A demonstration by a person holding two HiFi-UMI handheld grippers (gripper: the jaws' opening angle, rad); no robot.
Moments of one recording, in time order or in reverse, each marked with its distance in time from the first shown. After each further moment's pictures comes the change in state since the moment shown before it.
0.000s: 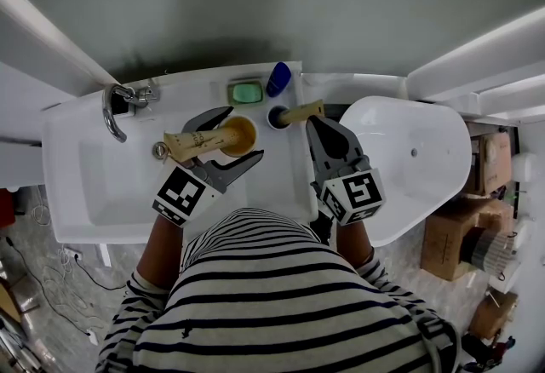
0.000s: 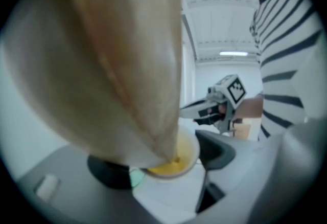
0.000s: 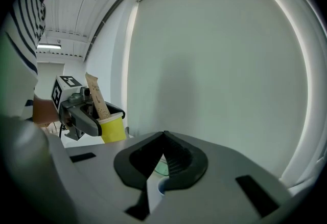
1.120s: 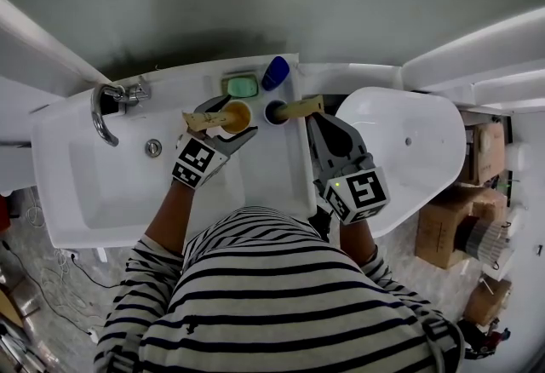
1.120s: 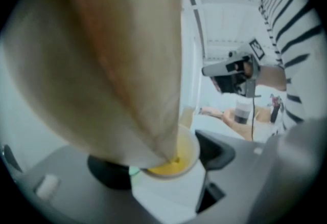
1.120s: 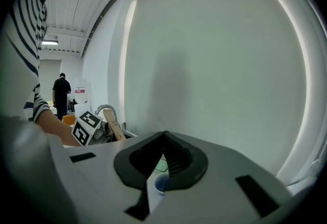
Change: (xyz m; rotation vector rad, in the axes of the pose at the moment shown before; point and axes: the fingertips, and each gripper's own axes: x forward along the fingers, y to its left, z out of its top) left arm 0.066 0.038 -0.111 -0.108 0.036 0.018; right arm 0.003 -0.007 -0.005 -0.007 0.051 -0.025
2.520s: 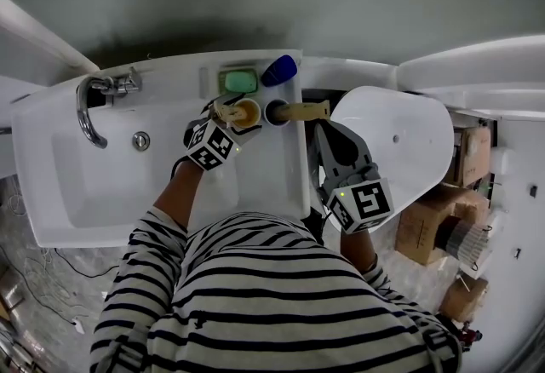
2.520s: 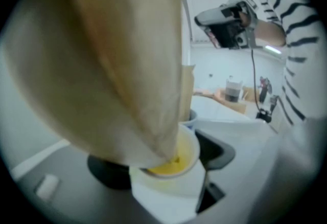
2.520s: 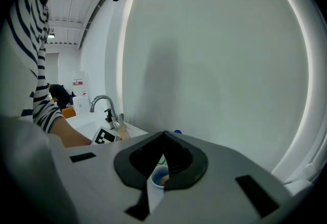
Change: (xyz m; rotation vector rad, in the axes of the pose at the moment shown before) left arm 0.070 -0.003 -0.085 0.134 0.159 -0.114; right arm 0.014 -0.005 -0.014 -0.010 0.101 -0.017
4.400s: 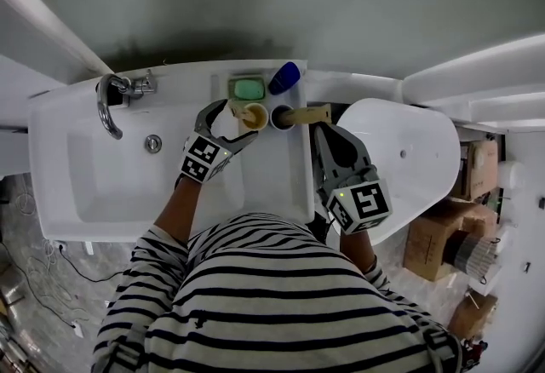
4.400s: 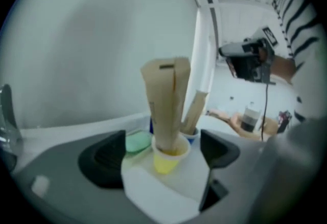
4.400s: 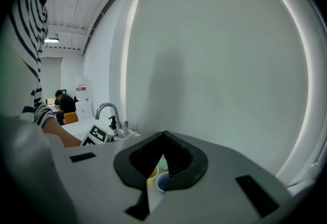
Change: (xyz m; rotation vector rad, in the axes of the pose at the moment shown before) left arm -0.061 0.017 0.009 -0.277 -0.118 0.173; right arm -0.014 0.014 0.016 -0.001 -0.080 0.024
